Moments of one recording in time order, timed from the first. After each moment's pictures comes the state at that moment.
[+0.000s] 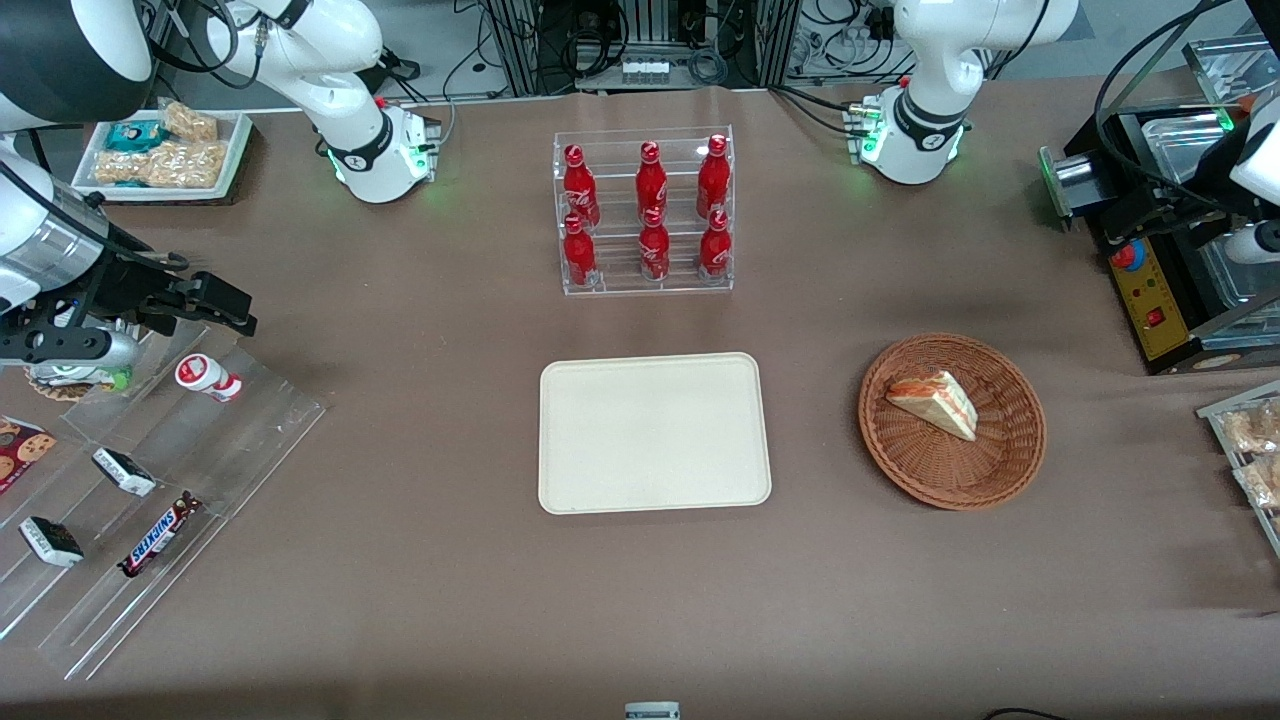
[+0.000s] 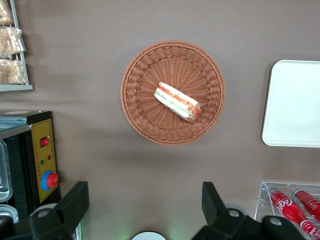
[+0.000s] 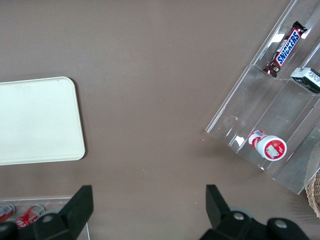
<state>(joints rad) -0.09 -0.15 0.09 -1.72 0.01 1.54 -0.08</state>
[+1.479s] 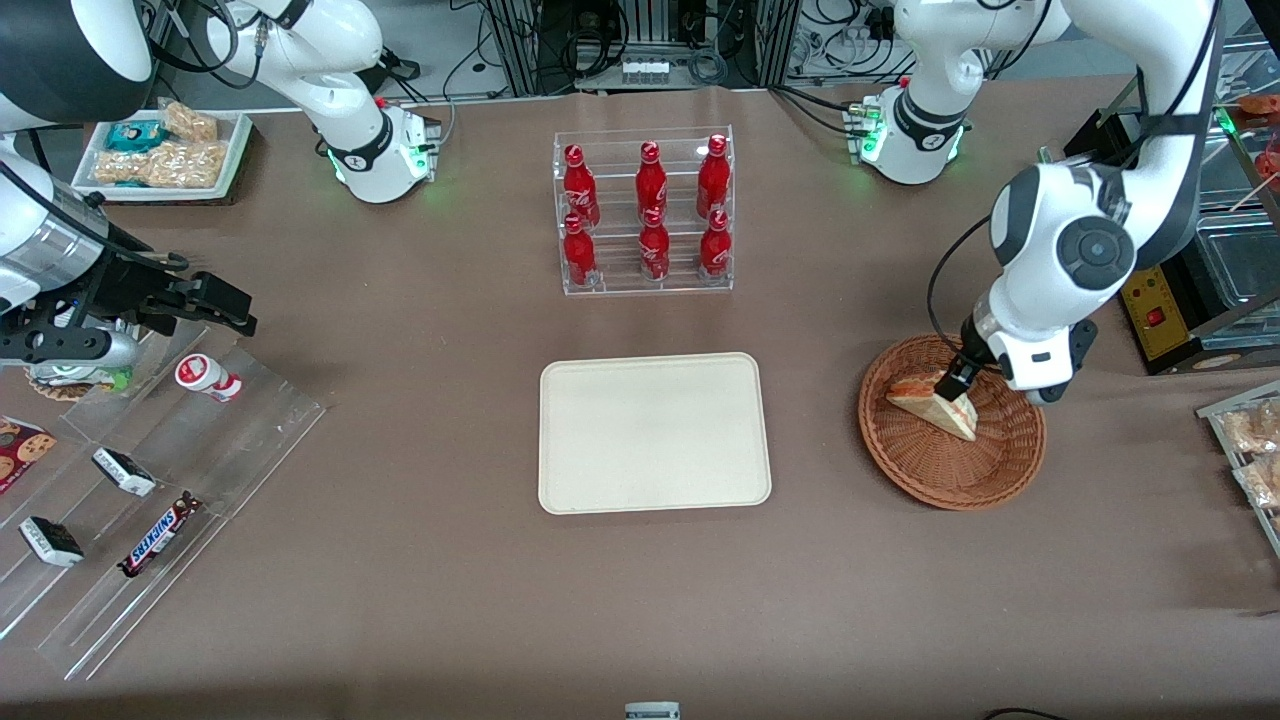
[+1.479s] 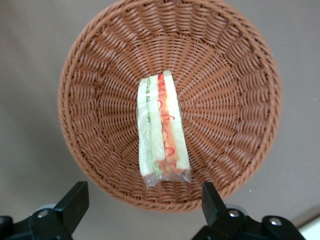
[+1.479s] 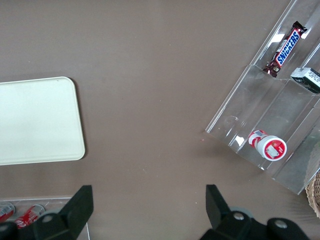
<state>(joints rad) -0.07 0.11 -0.09 -2.21 0.06 2.25 -1.12</state>
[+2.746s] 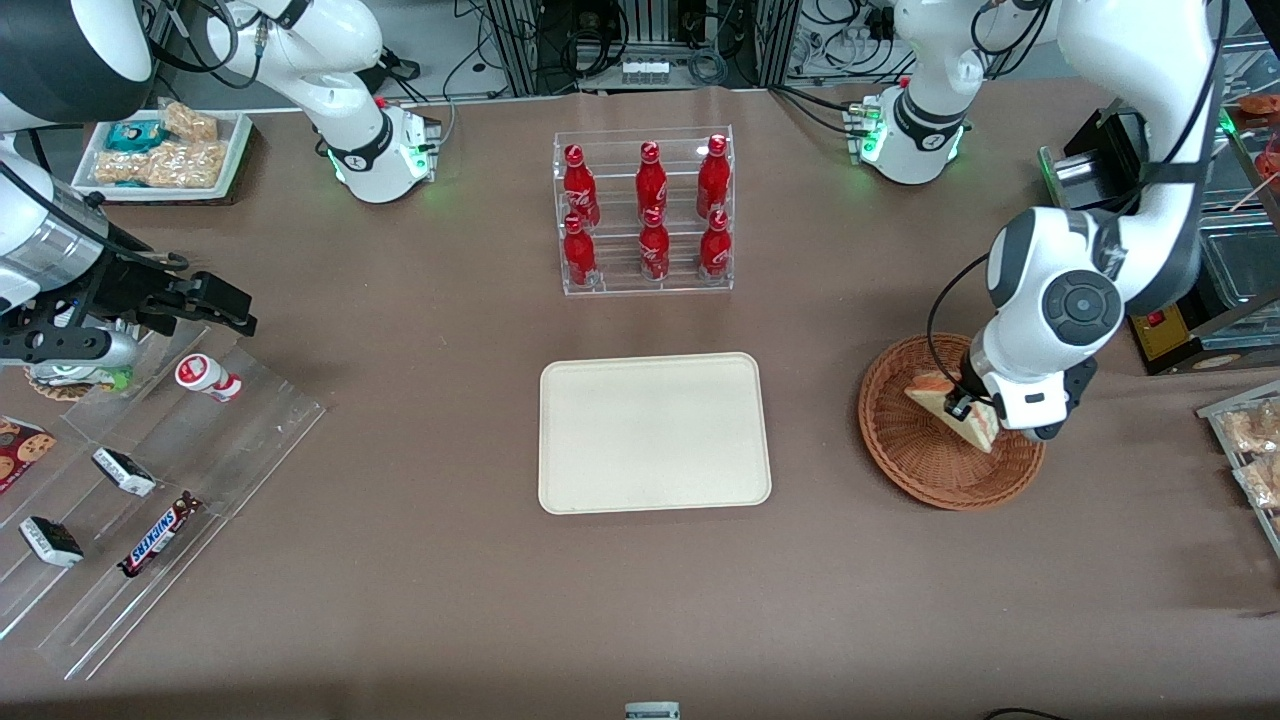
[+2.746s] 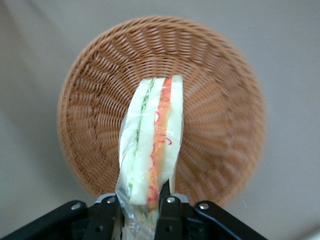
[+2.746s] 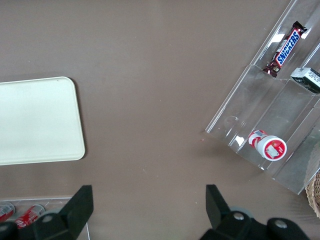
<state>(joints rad) -0.06 0.21 -0.15 -1.90 0.14 1.97 -1.13</state>
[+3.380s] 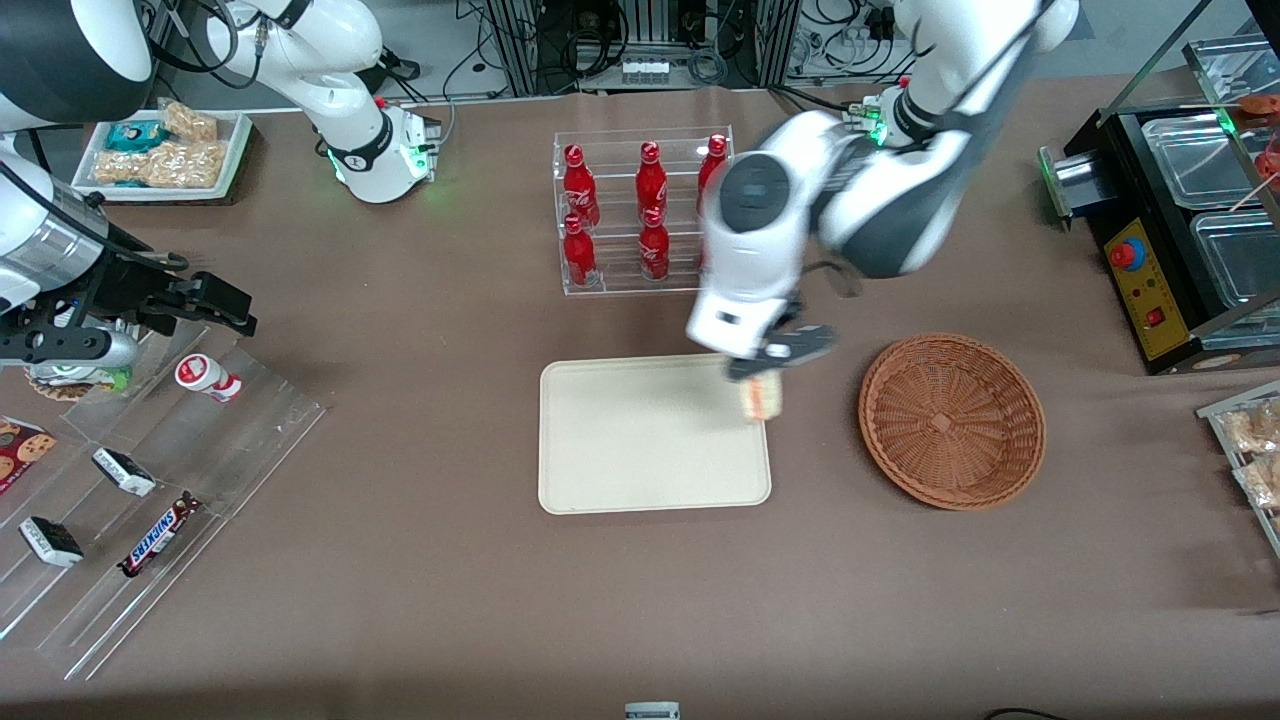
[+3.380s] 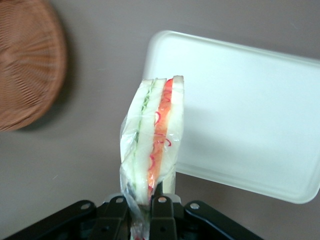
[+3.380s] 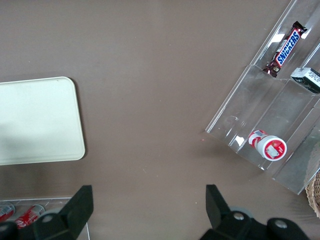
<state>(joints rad) -0.37 0.45 -0.46 -1.54 0.28 1.84 -1.09</state>
